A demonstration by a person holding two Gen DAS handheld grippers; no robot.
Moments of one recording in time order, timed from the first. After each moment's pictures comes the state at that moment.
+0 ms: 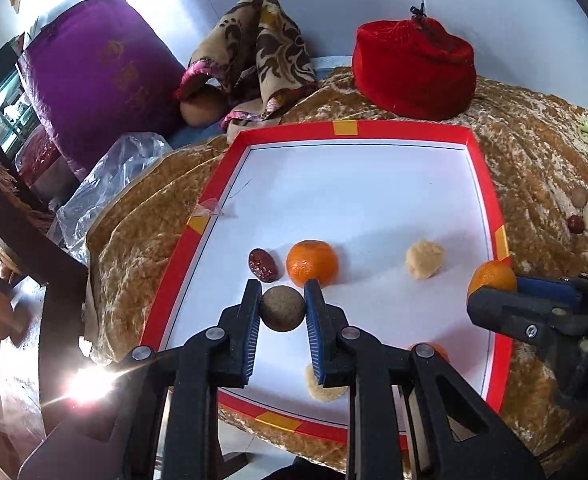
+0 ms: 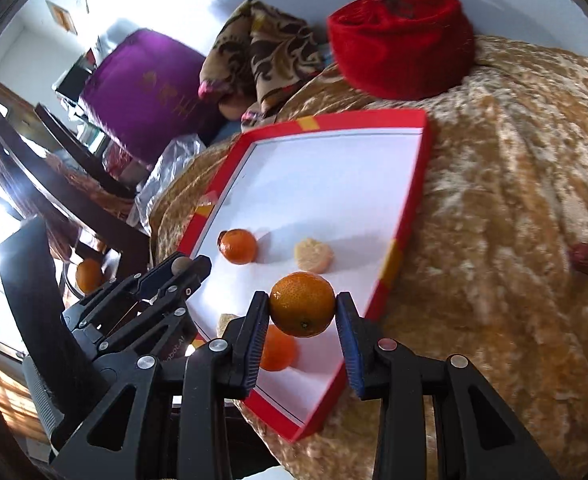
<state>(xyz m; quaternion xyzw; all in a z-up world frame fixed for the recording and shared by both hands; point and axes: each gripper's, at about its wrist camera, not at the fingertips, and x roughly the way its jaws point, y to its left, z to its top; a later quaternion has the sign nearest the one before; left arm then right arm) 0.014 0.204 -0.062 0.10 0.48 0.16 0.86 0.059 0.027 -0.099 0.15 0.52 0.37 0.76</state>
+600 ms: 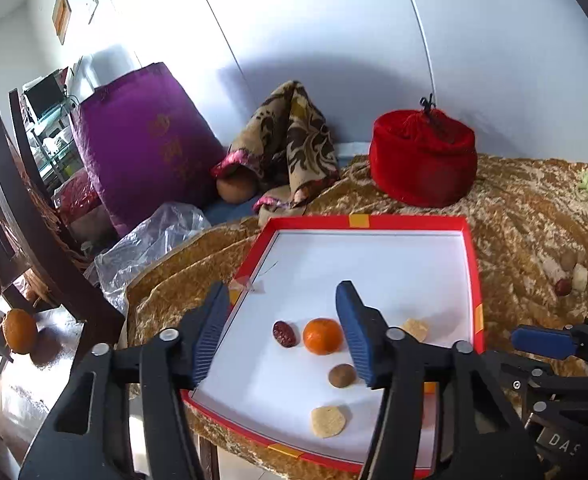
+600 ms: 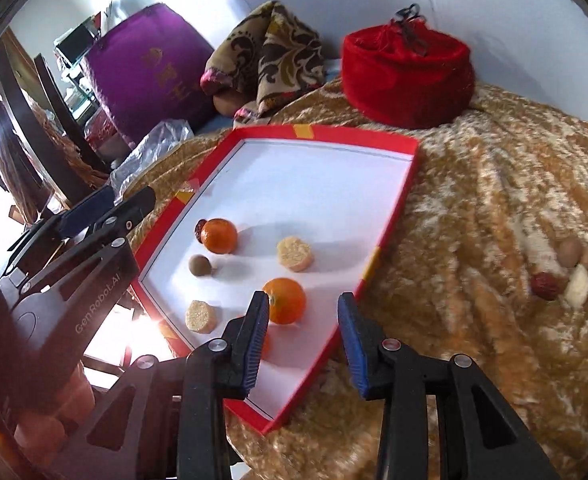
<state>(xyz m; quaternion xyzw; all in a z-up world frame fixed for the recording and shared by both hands) -0.002 0.180 -0.005 0.11 0.35 0.18 0.91 0.038 0.018 -0.080 0.06 0.48 0.33 0.81</state>
